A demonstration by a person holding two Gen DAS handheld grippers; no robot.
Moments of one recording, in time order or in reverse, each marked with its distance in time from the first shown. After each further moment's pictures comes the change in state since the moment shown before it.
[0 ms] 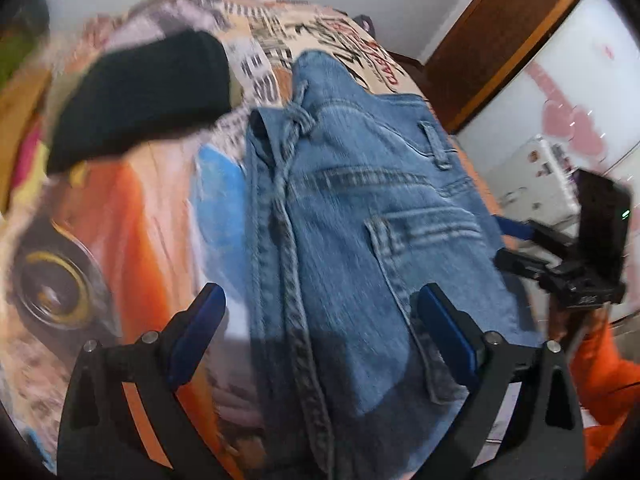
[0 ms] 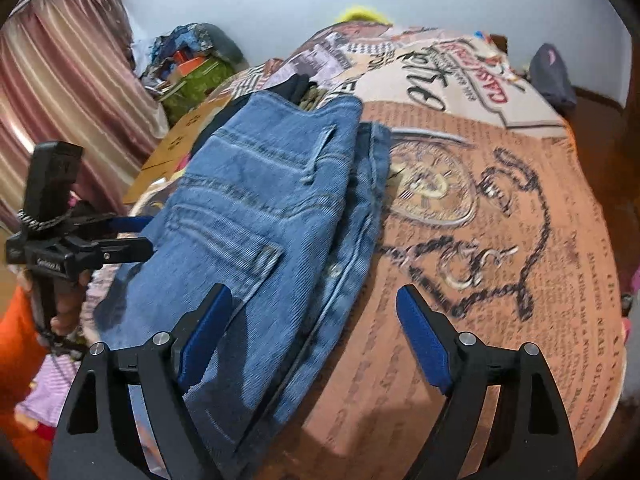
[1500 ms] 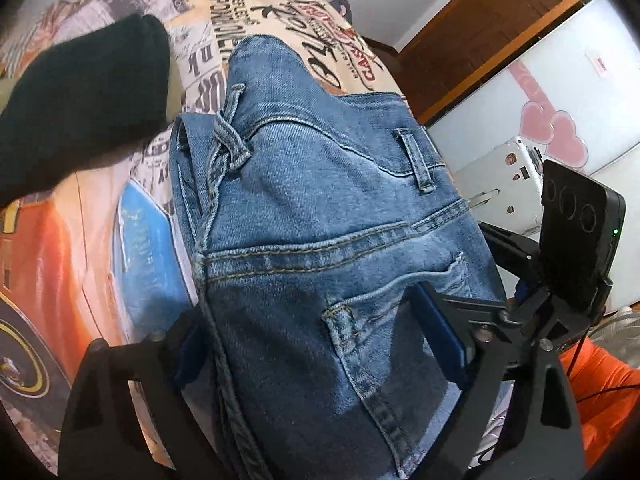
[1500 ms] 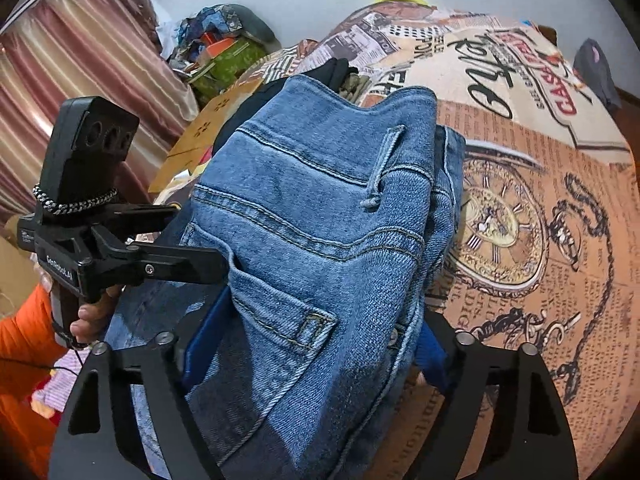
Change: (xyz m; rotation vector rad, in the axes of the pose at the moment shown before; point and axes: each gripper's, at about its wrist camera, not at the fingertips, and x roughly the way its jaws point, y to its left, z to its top) left arm 0.056 -0.023 0.073 0.007 0.056 -0.115; right arm 0.037 0.013 0.037 -0.065 0.057 0.092
